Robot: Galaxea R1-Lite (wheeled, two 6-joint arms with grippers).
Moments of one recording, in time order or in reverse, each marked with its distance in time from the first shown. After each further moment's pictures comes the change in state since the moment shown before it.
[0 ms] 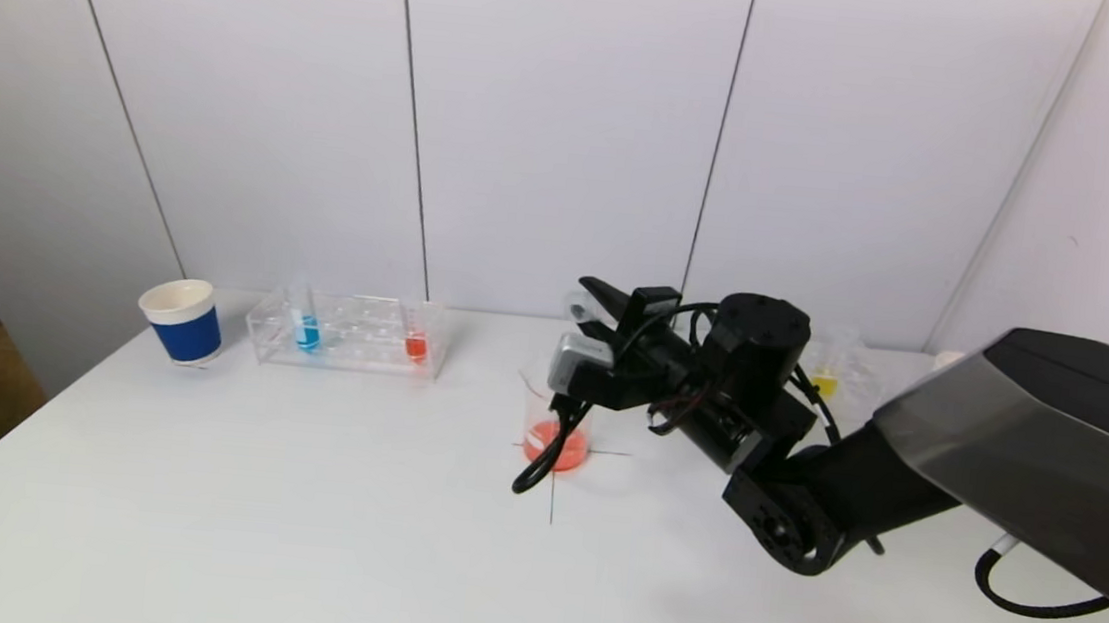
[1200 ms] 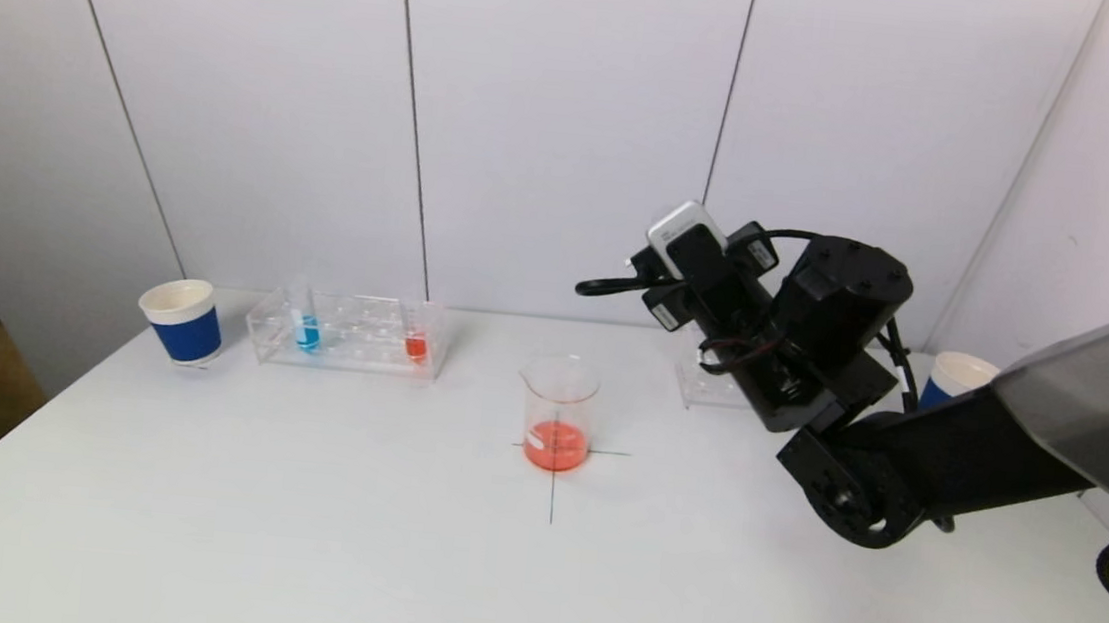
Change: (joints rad) left arm 0.000 0.000 0.000 0.000 0.000 0.000; right arm -0.050 -0.135 0.010 -0.016 -0.255 0.525
